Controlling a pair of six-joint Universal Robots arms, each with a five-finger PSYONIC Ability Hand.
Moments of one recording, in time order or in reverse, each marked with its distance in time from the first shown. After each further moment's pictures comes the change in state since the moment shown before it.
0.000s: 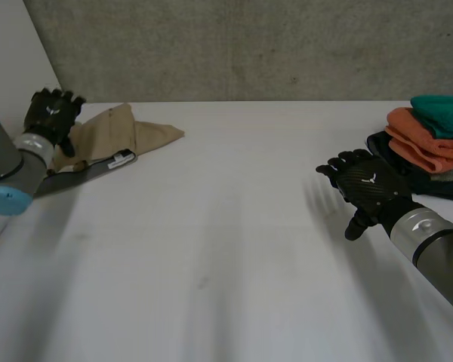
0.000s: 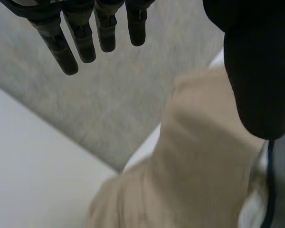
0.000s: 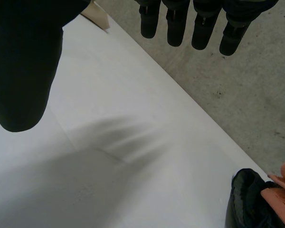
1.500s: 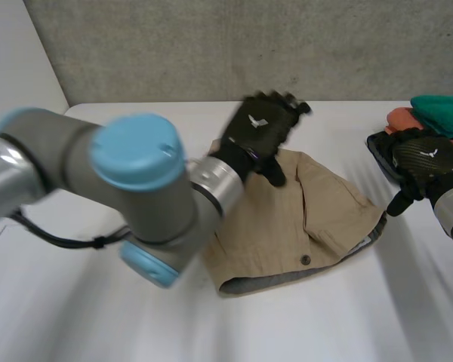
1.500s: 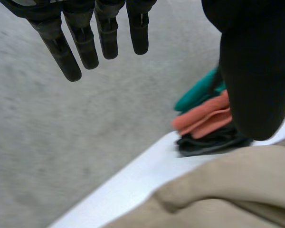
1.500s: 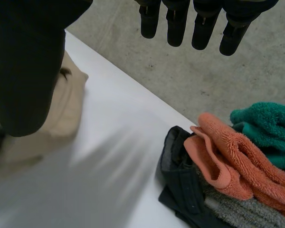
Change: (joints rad) left arm -0.762 0.350 -0.253 -0.028 -0.120 -0.433; right arm -0.109 -0.076 -0.059 0.071 0.157 0.160; left_hand 0.098 0.078 0.074 0.077 0.057; right_hand -0.001 0.000 0.000 0.000 0.000
